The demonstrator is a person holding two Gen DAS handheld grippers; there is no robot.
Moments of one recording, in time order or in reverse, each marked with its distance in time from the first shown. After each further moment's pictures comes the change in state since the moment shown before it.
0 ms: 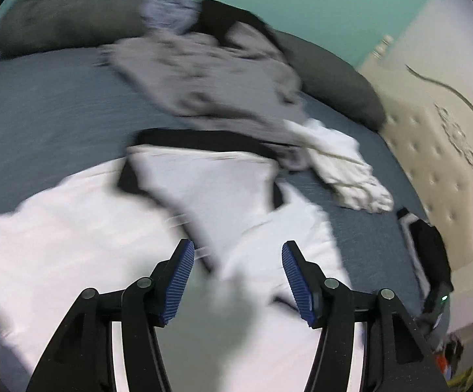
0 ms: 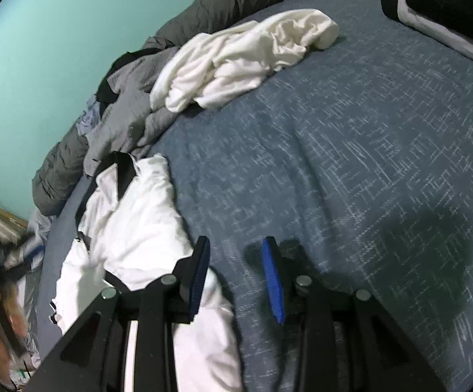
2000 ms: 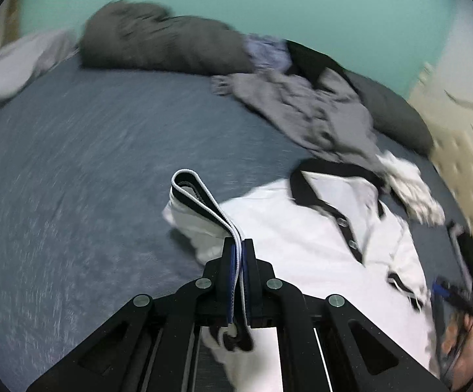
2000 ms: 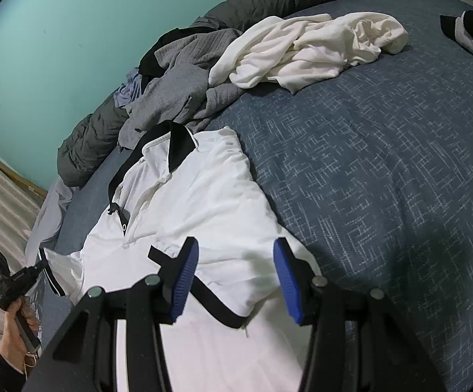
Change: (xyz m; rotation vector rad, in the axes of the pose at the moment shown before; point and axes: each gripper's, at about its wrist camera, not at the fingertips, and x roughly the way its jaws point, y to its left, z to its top) left arm -0.097 0.128 -0.008 0.057 -0.124 0.182; right arm 0.014 0.057 -0.022 -0.118 0.049 0.094
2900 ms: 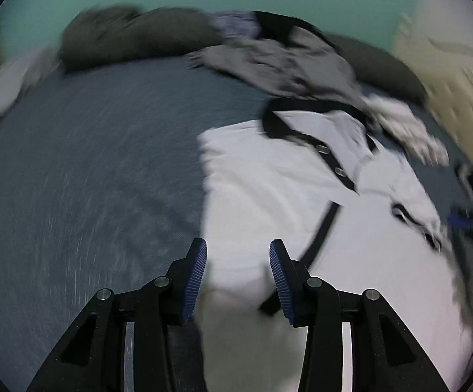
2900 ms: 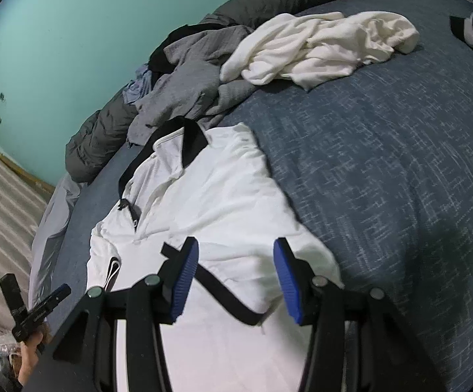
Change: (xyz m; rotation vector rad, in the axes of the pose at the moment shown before) left arm -0.003 -0.041 -0.094 0.034 0.038 0.068; right arm 0.001 0.015 -0.003 -0.024 0.017 0.043
